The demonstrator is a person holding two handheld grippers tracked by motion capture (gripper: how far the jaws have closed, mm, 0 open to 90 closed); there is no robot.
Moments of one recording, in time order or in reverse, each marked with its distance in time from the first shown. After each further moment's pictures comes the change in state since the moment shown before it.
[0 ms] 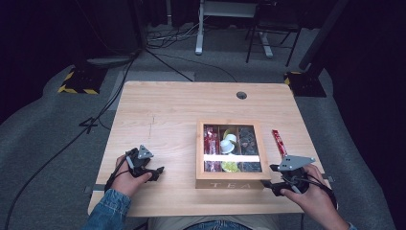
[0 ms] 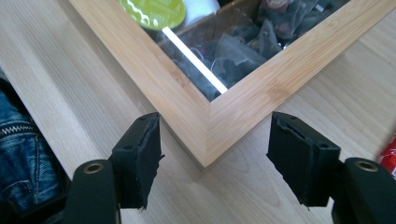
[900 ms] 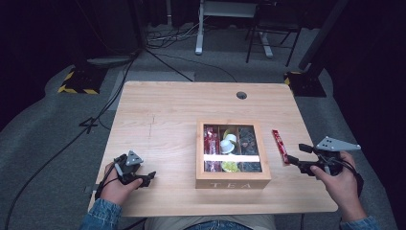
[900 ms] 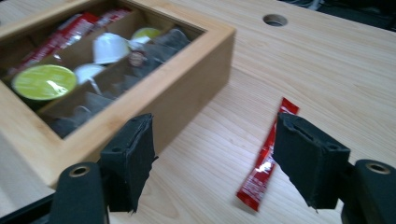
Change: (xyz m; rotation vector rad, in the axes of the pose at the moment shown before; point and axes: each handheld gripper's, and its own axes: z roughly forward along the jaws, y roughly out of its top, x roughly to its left) left arm 0.005 -0.023 -0.022 -0.015 0.005 -0.053; right arm -0.083 -0.029 -0.040 -0.210 -0.137 0.211
